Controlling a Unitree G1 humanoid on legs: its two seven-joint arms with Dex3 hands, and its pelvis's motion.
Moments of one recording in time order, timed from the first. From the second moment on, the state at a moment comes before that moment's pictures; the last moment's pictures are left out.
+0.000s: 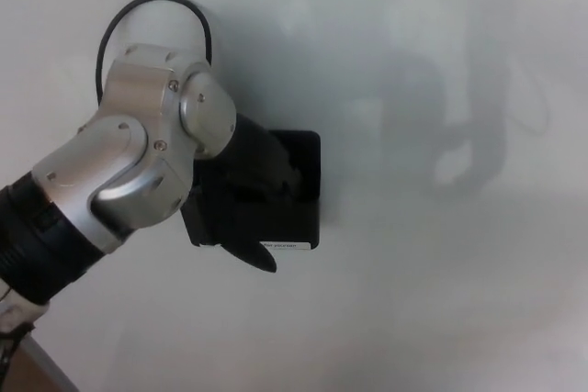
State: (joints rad) left_arm -0.97 0.60 -0.76 -0.01 0.52 0.56 -1.35; right_arm 0.09 -0.14 -0.05 1.04 -0.08 -0.77 0.01
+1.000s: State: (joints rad) left_arm -0.78 0.57 -0.71 0.06 0.62 0.20 -0.80; right_arm 0.08 -0.13 -0.05 1.03 -0.08 -0.77 0.01
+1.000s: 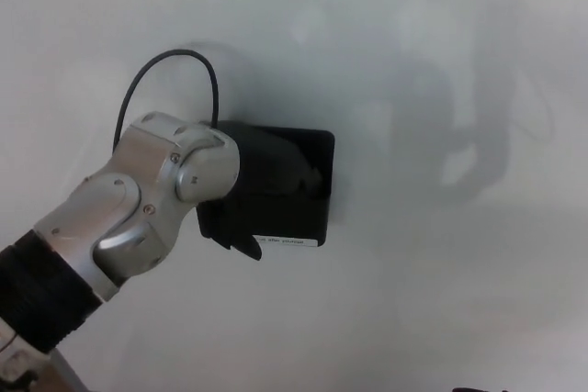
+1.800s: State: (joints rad) left_arm -0.77 0.50 -0.62 0.18 0.57 0.16 -0.84; right_arm 0.06 -0.13 -0.05 1.02 -0.07 -0.77 0.01
